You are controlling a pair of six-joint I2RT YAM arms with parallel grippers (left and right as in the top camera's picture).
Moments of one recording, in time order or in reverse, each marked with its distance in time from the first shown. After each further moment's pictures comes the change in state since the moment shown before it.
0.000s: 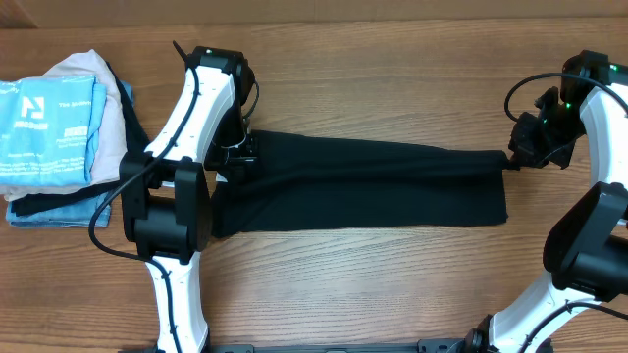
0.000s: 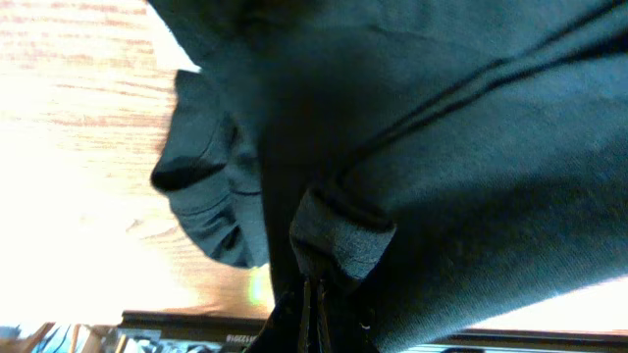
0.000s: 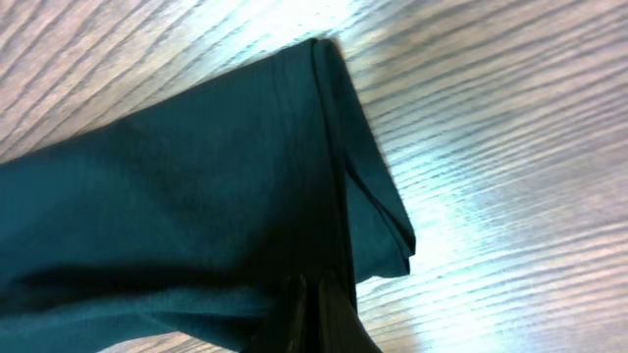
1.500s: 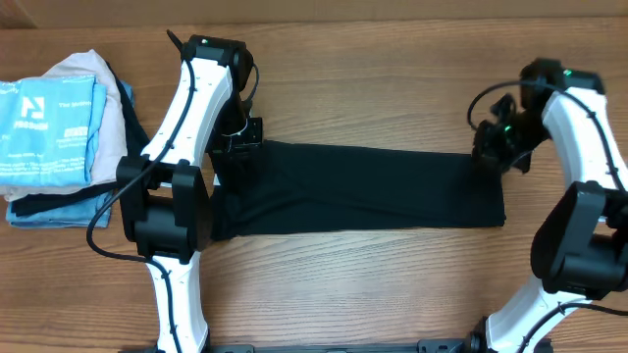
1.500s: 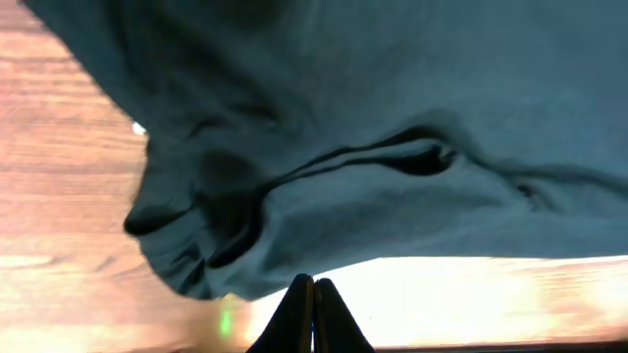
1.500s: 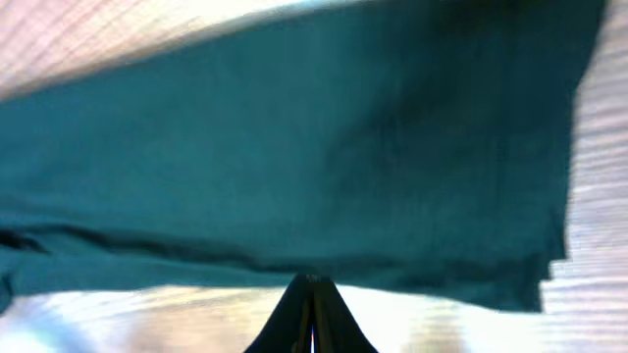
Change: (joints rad) left arm 0.001 0.002 0.109 0.029 0.077 -0.010; right arm 0.134 -0.022 -0.164 0.061 -0.152 -0.034
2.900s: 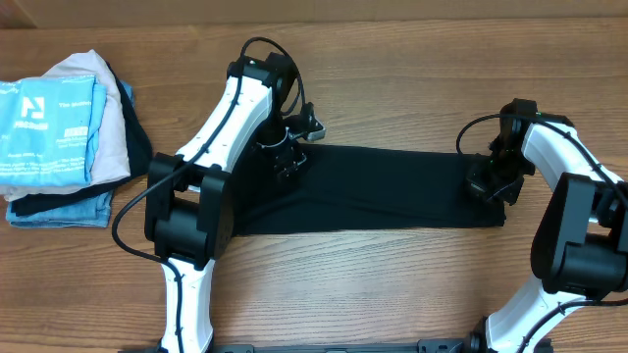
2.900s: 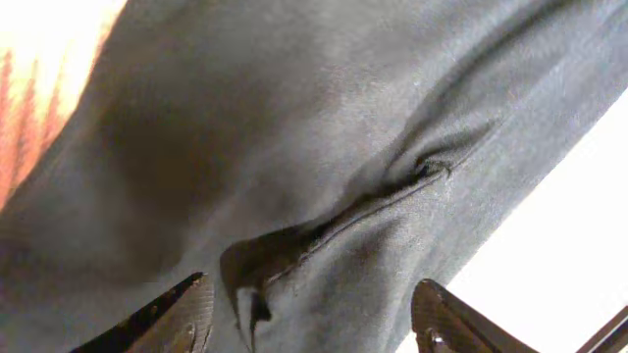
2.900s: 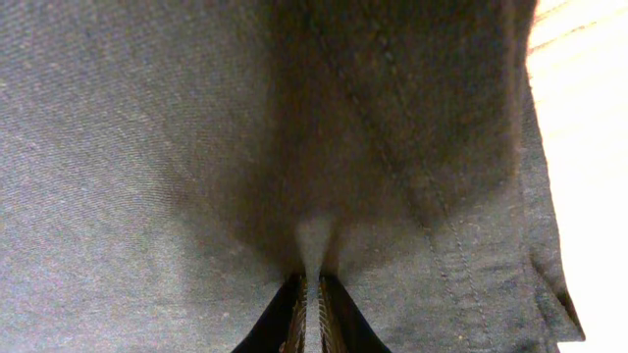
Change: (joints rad) left arm -0.146 0.000 -0.134 0.250 0.085 0.885; right arm -0.001 0.000 -0.283 0.297 0.167 0.209
